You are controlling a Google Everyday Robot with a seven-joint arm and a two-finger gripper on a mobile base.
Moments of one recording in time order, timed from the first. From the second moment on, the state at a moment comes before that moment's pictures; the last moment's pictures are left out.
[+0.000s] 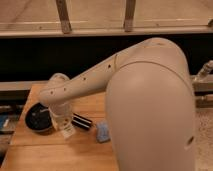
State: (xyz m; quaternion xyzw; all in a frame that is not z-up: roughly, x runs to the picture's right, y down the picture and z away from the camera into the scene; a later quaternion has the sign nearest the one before) arm -0.216 0.163 0.712 -0.32 0.08 0.40 0.86
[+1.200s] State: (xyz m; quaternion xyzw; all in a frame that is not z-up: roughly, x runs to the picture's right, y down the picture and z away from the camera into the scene) arm -0.357 0.137 0.799 -0.37 0.03 0.25 0.89
